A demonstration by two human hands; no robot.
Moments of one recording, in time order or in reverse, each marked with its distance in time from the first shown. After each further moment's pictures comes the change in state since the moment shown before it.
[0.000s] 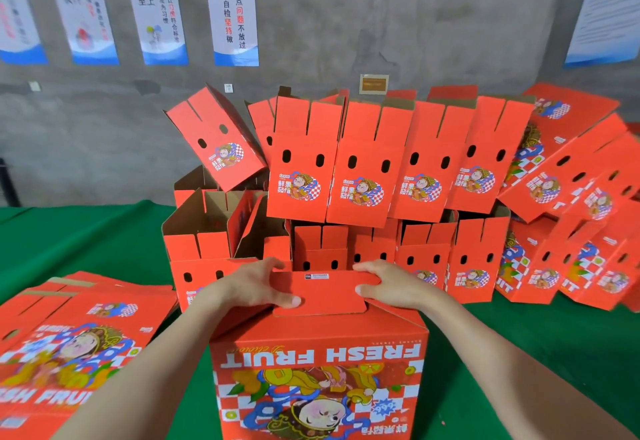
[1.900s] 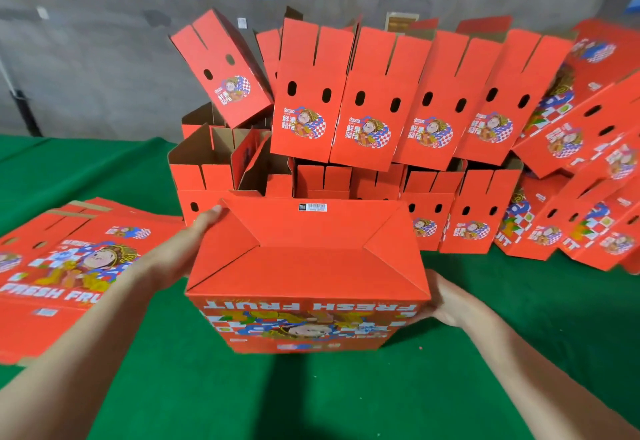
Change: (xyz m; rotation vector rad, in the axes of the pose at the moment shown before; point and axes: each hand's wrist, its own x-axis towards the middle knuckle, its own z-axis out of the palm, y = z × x) left_hand -0.091 -0.039 0.022 -1.023 0.163 -0.243; right_hand -0.083 0.067 0.047 0.828 -0.119 0.301
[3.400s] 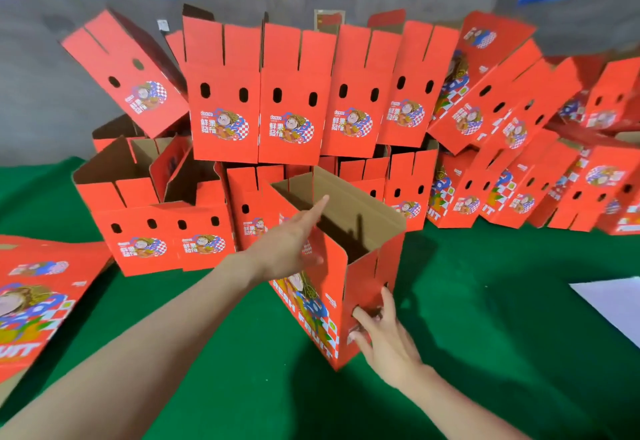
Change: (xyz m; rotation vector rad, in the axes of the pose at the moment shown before) left_hand 0.028 0.013 0.200 1.111 -0.319 0.838; right_hand -0.016 0.138 0.007 -1.077 0.469 -0.241
